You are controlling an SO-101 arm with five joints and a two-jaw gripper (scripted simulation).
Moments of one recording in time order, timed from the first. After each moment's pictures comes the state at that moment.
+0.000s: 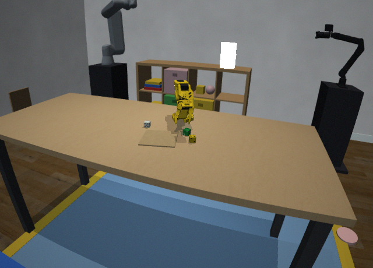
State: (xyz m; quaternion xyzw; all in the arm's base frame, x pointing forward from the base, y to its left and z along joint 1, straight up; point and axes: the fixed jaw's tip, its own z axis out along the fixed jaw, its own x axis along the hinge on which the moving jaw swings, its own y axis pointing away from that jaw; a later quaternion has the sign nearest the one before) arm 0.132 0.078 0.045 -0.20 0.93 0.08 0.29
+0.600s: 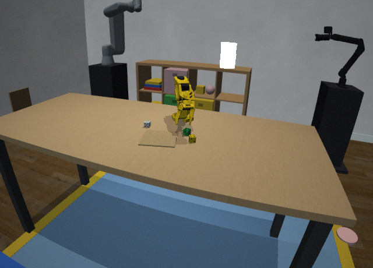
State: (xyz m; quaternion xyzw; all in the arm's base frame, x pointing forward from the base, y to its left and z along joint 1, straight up) arm 0.140 0.085 0.046 -0.21 0.93 0.08 0.28
